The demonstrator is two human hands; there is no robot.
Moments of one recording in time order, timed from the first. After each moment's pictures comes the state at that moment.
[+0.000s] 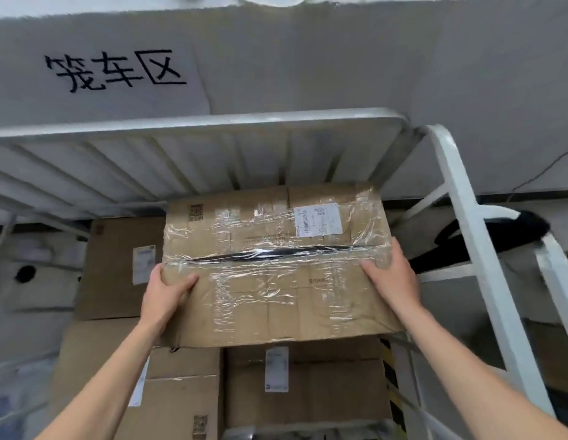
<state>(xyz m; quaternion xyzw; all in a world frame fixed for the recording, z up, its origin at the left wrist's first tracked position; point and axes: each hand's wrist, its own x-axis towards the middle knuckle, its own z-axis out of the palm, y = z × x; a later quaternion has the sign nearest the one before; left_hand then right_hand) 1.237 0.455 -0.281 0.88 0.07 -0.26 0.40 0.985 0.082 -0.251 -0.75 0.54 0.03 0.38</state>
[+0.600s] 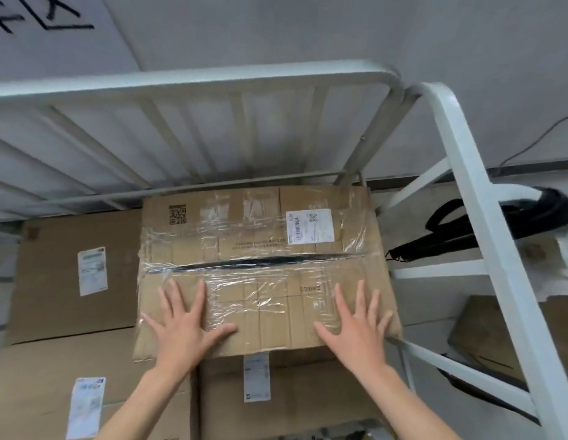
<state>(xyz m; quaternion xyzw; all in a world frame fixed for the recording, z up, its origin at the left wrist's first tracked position) 1.150 0.394 -0.365 0.93 -0.23 -0.28 -0.01 0.924 0.150 -0.359 -0.85 0.41 0.28 0.16</state>
